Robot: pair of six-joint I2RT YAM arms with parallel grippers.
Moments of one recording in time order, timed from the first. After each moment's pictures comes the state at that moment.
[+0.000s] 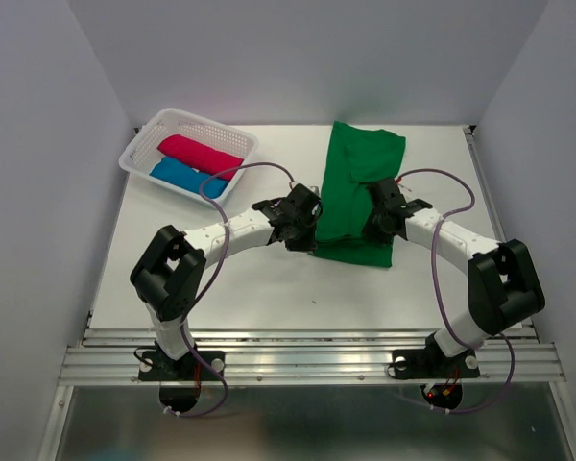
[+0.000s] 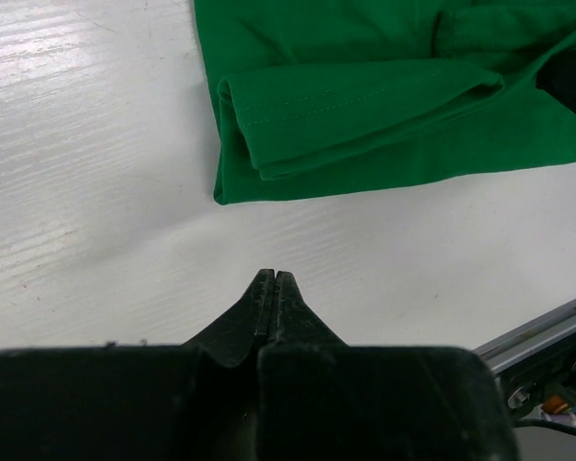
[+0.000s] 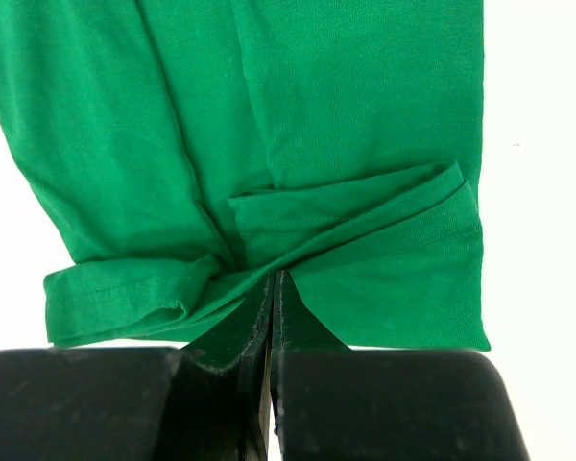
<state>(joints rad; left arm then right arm) -0.80 1.76 1.25 -0.47 0.04 -0.65 0.41 1.55 1.01 -0.52 0.21 0.85</state>
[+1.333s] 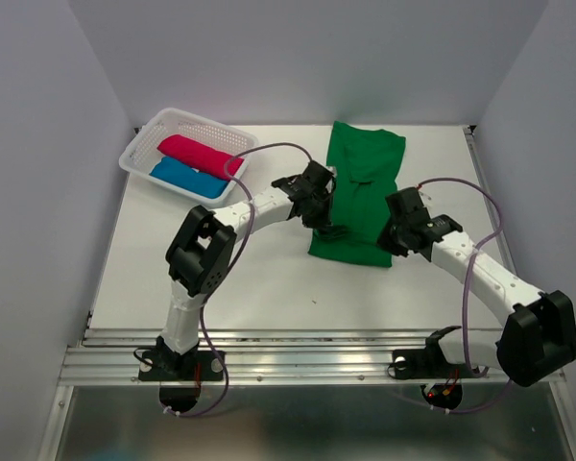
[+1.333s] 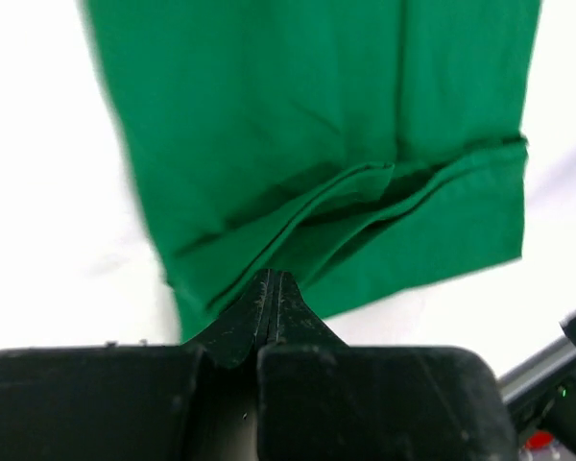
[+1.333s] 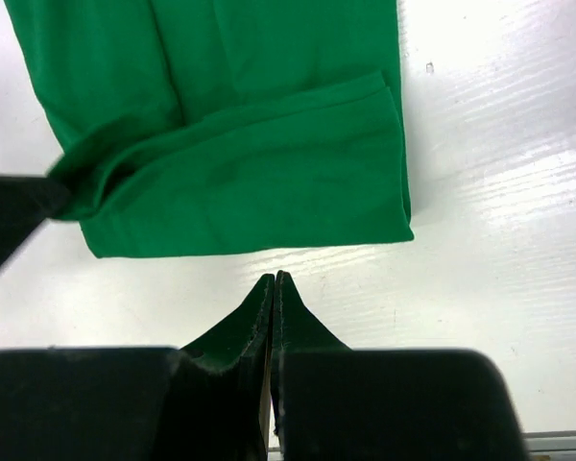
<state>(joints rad) -0.76 2.04 1.59 -0.48 0.13 -0.57 0.41 1.25 0.90 -0.64 0.21 0.85</state>
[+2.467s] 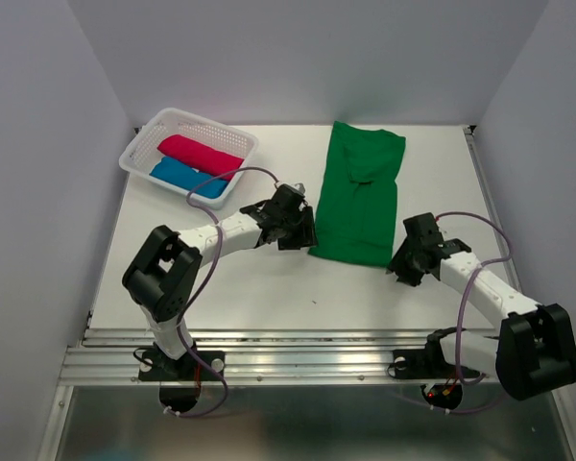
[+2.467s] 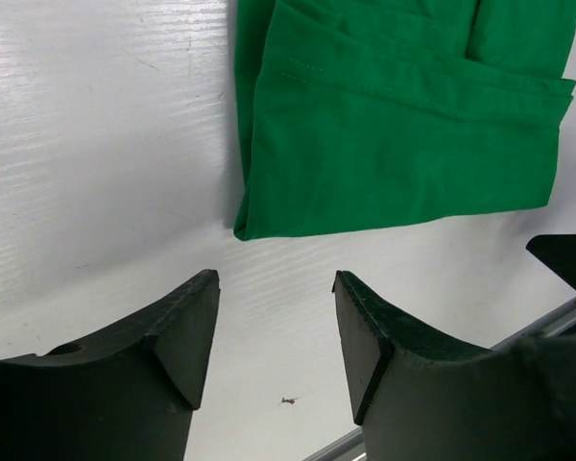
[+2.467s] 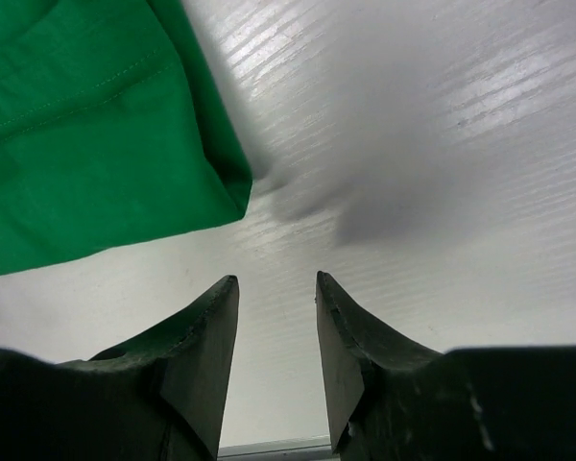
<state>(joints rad) -0.73 1.73 1.12 -0.28 0.10 -0.73 0.26 1.17 0.64 -0.61 0.11 0.87</state>
